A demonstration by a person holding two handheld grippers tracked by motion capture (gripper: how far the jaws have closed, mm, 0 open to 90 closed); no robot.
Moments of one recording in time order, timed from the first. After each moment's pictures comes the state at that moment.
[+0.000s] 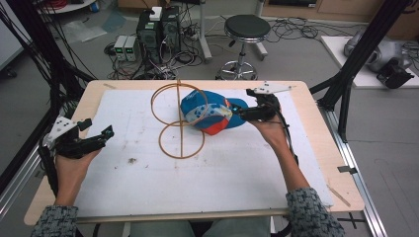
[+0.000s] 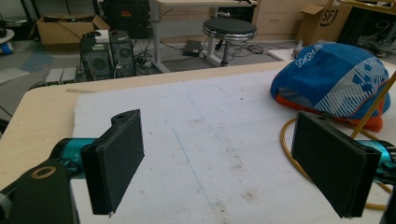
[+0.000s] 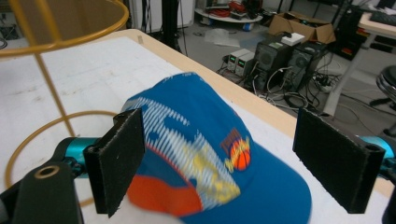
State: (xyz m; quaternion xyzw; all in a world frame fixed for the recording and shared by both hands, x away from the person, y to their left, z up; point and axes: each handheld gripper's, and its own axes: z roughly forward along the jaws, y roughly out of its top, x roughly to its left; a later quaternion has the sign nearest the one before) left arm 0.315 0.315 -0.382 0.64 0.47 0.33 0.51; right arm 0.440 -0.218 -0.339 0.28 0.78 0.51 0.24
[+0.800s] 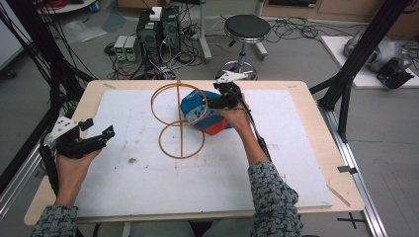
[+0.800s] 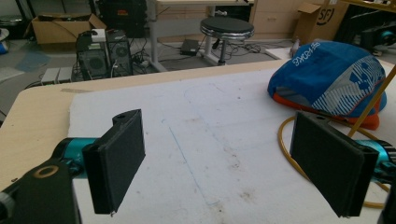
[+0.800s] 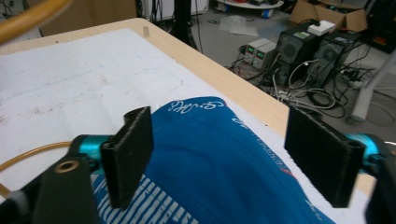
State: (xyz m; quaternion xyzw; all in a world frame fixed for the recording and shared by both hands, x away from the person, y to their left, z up) left arm 0.316 0.314 -0.383 0.64 0.47 0.32 0.52; right arm 0.510 -0.127 -0.369 0.27 0.80 0.50 0.21
